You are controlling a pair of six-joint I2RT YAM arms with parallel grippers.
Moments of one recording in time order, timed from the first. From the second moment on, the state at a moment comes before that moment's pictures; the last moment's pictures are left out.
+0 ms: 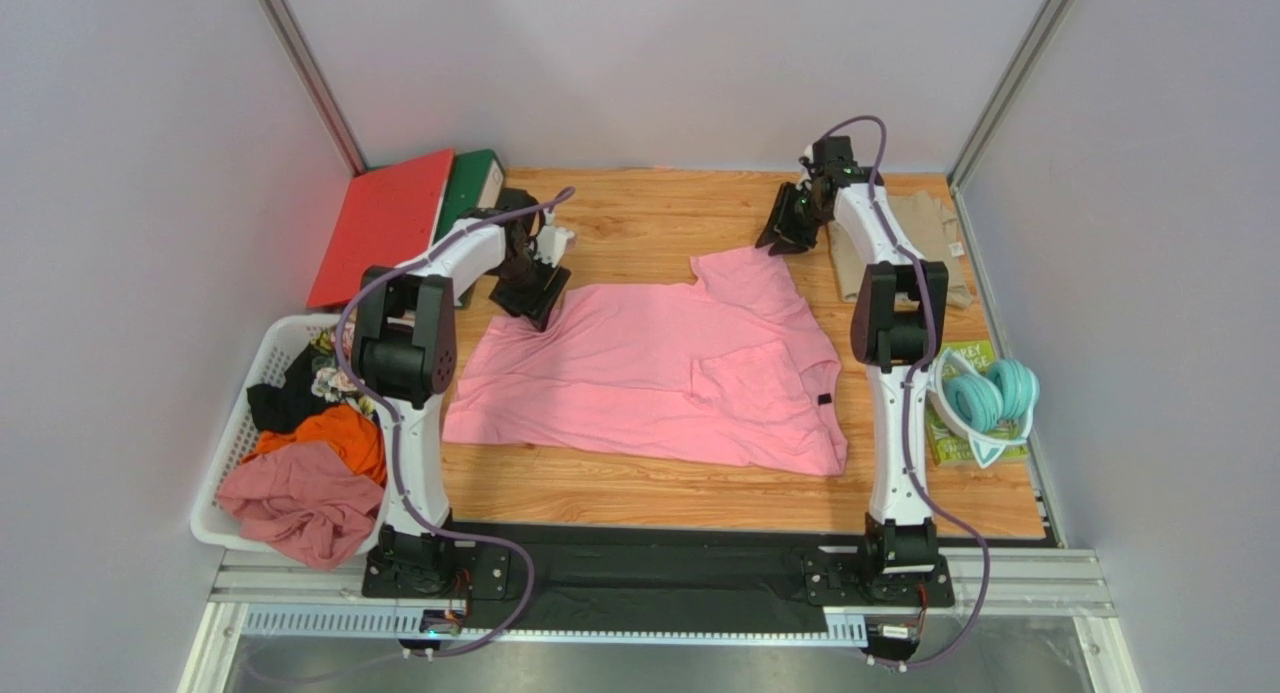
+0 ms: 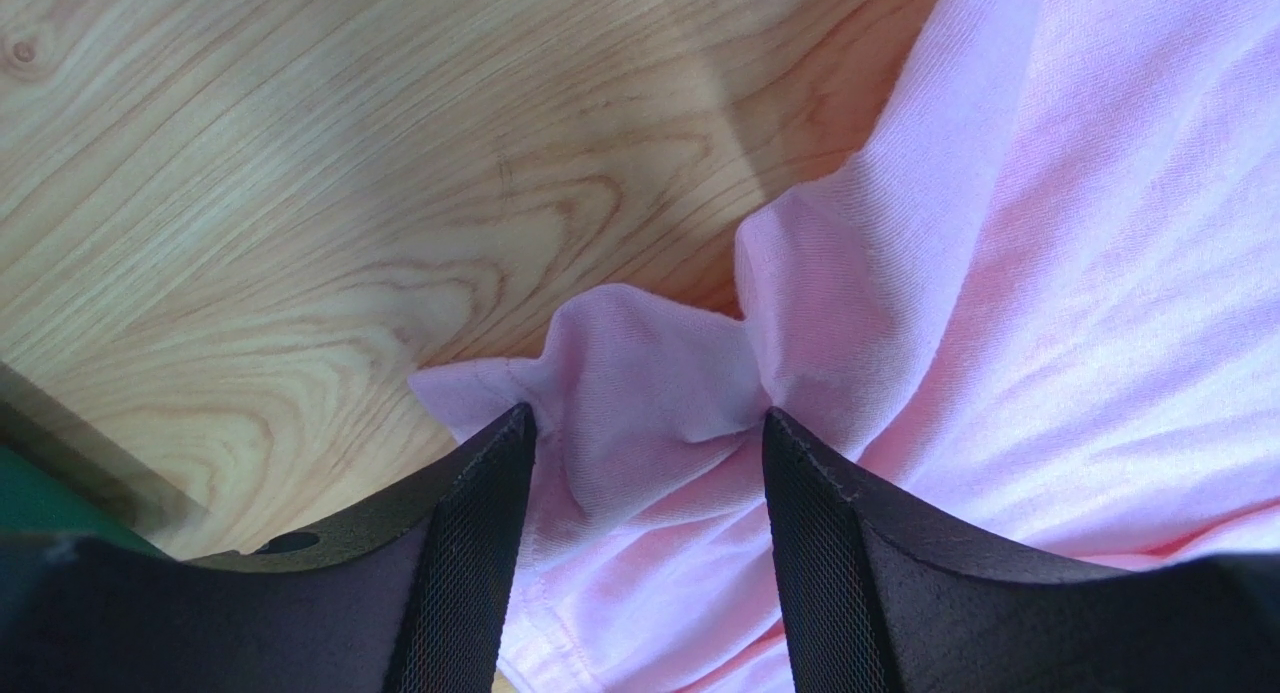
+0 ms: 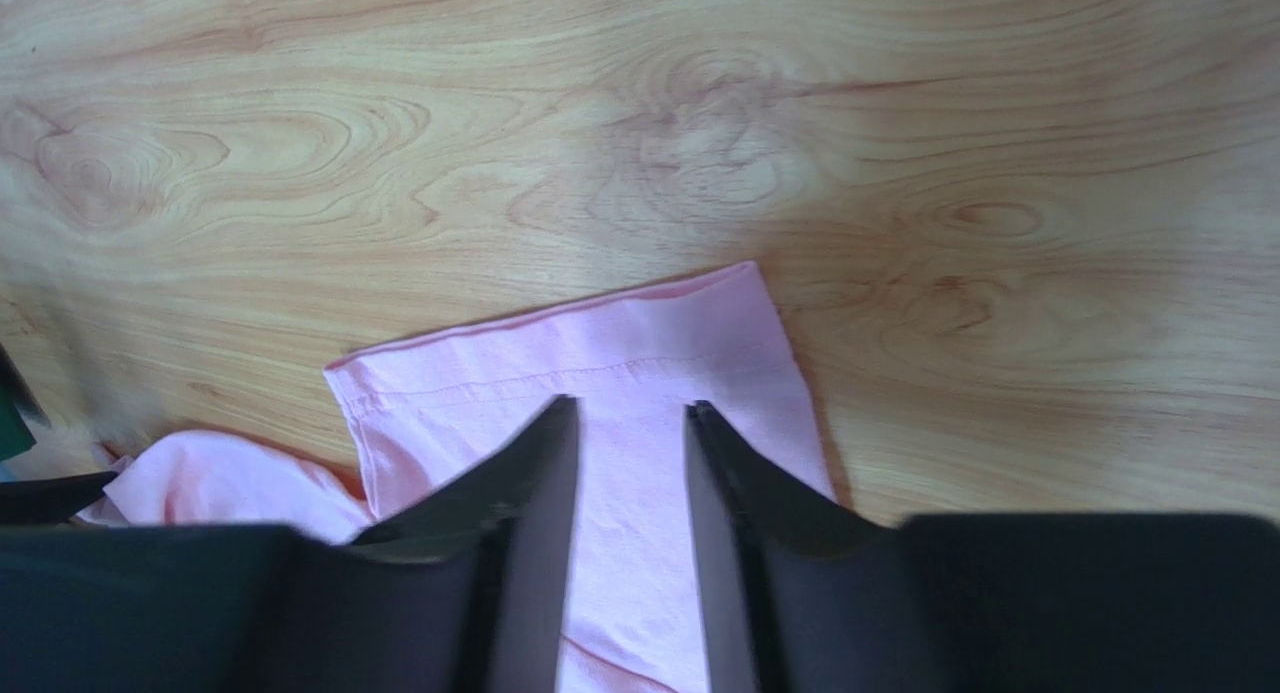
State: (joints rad) left arm -0.21 2.12 1.63 -0.83 0.14 0.30; right arm 0.04 2.55 2.33 -0.84 -0.37 0.39
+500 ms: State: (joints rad) left arm -0.21 2.12 1.63 -0.83 0.13 0.32; right arm 0.05 2.57 2.35 -0.85 -0.34 0.37
